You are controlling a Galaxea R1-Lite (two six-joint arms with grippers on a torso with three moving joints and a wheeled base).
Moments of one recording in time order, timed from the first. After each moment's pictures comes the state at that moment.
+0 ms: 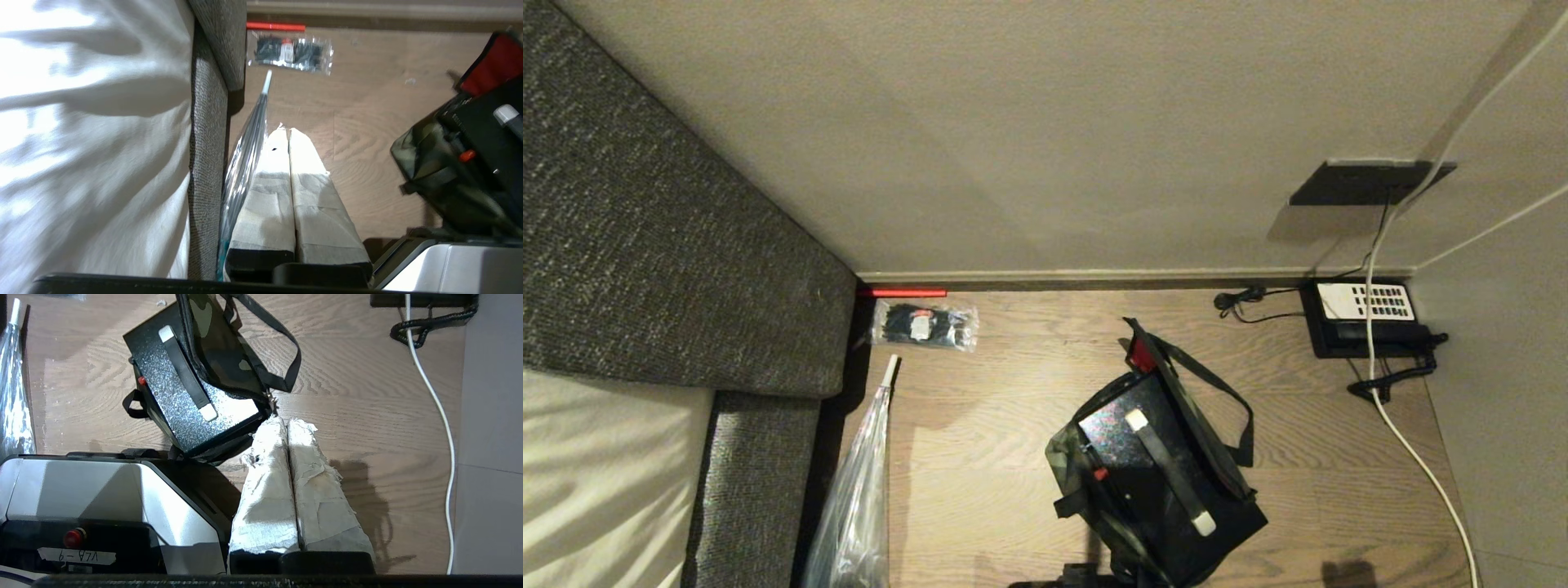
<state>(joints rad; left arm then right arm) 0.00 0.00 0.00 0.01 0.01 0.01 0.00 0.00 -0.15 0.32 0.07 0.00</state>
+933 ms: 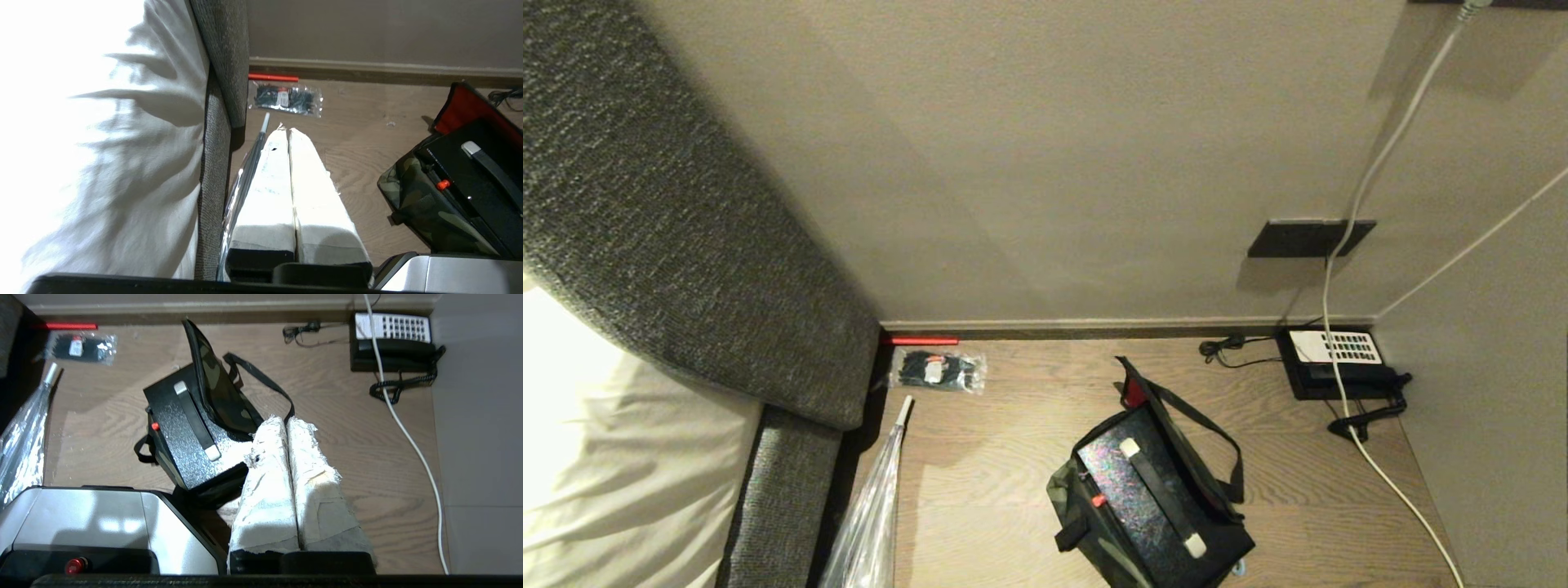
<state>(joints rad) 0.00 0.00 0.00 0.00 0.00 0.00 0.00 0.00 -0.11 0.22 0.06 0.00</state>
